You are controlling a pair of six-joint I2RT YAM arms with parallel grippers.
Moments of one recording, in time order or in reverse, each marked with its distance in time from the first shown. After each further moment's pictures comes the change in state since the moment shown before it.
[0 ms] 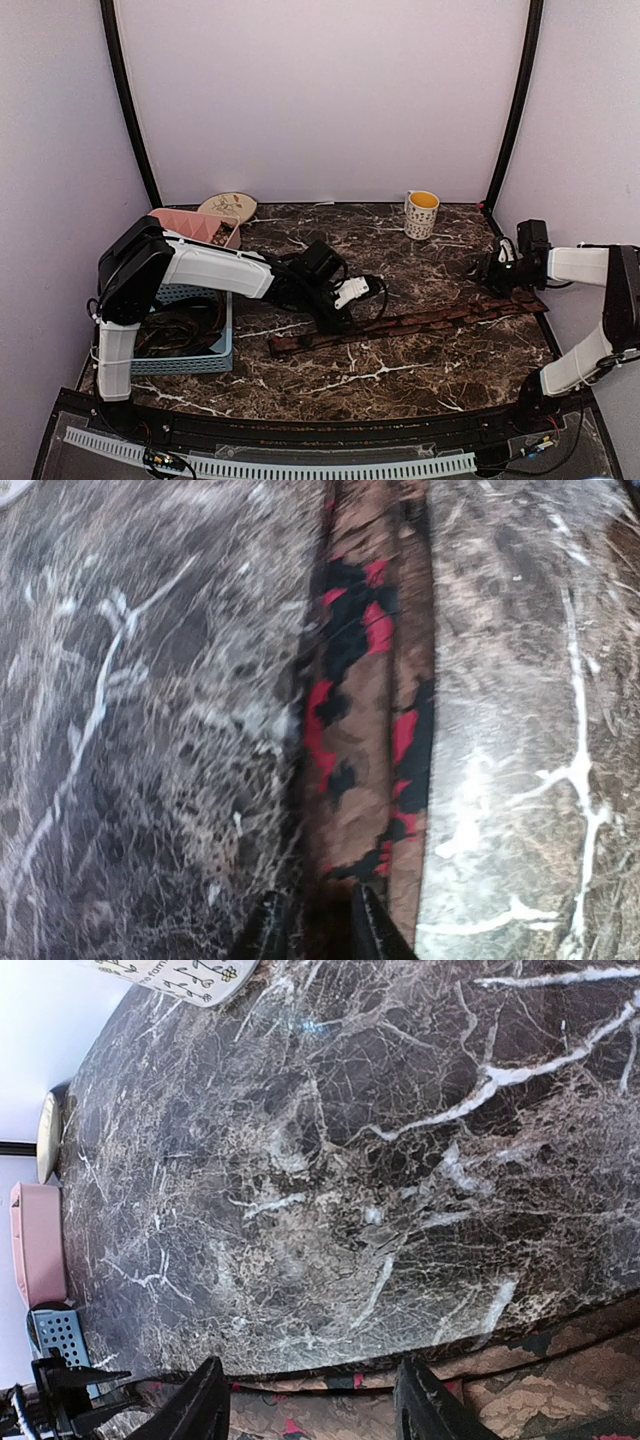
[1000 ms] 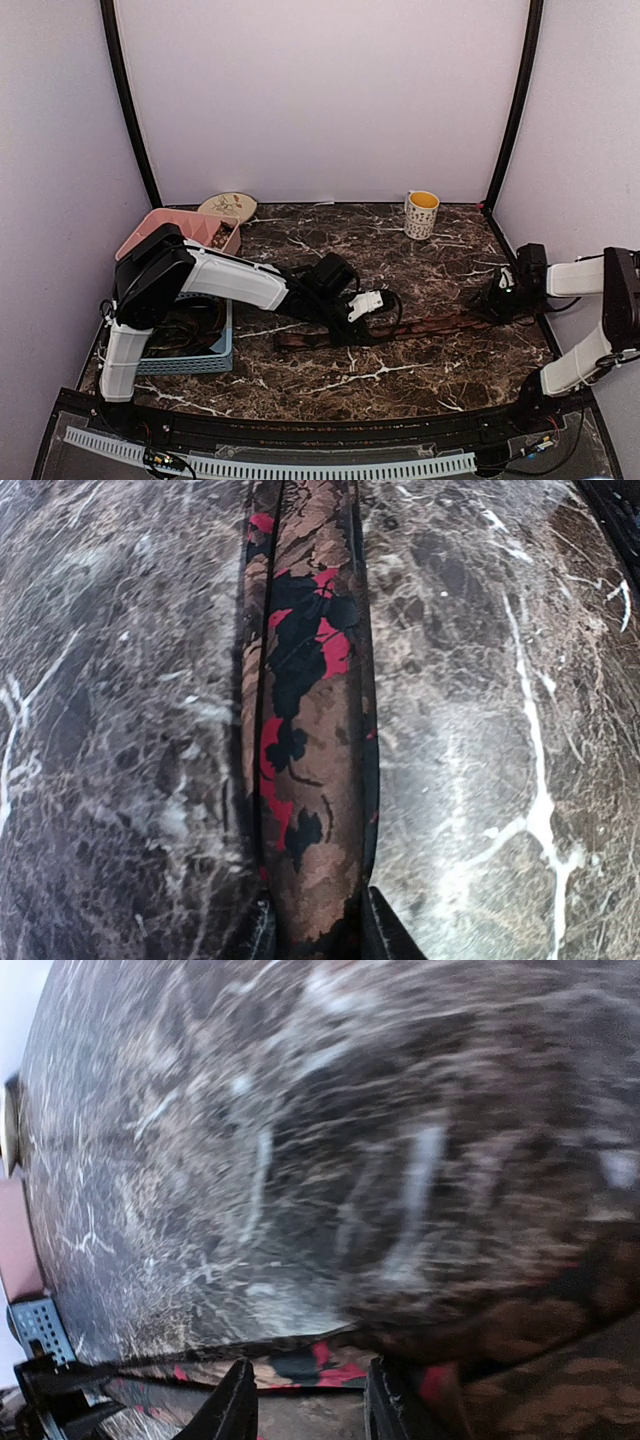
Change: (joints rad) left arm -0.034 0.093 0.034 0.089 0.100 0.045; right arm -0.011 0.019 -0.140 -0.002 0.022 0.016
